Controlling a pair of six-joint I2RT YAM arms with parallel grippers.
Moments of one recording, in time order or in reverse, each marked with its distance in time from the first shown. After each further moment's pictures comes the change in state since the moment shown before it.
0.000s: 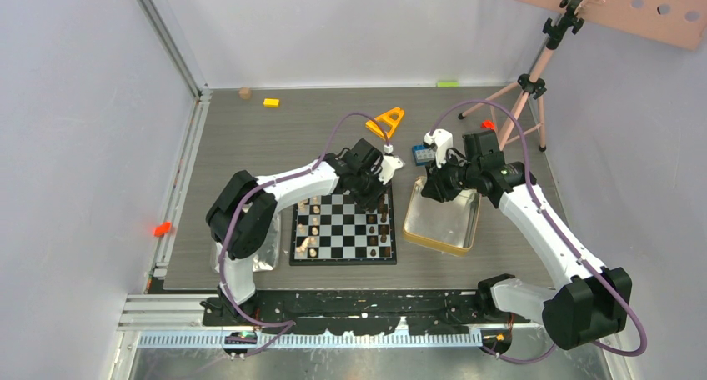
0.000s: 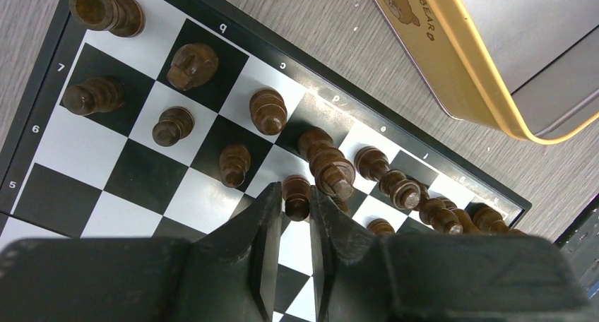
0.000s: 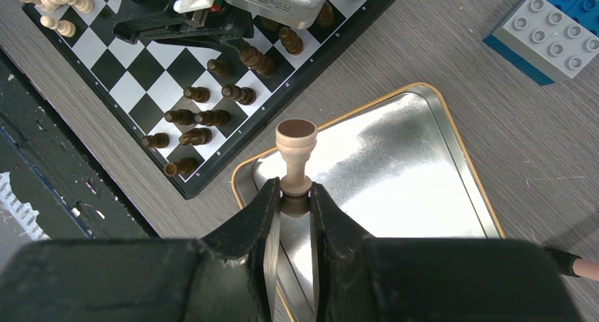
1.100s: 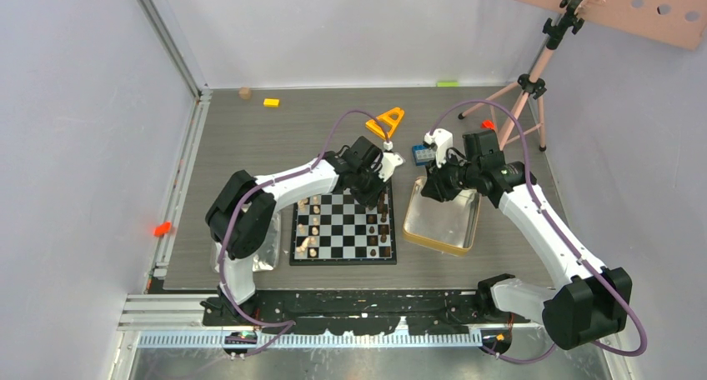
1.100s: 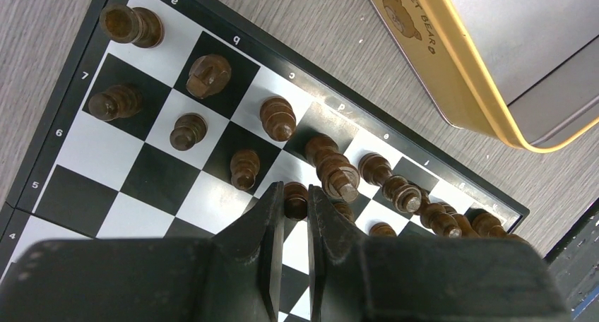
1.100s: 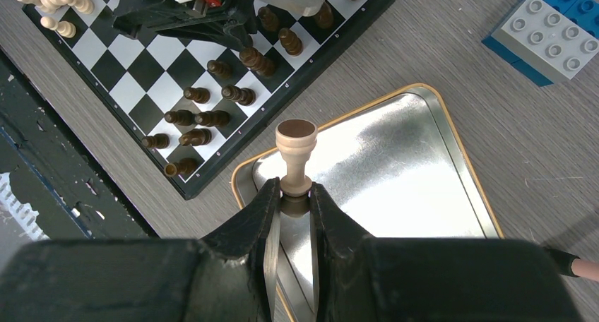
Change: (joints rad) left arm 0.005 -0.002 0.017 0.000 -0.010 -0.004; right arm 0.000 0.000 0.002 0.000 0.000 0.000
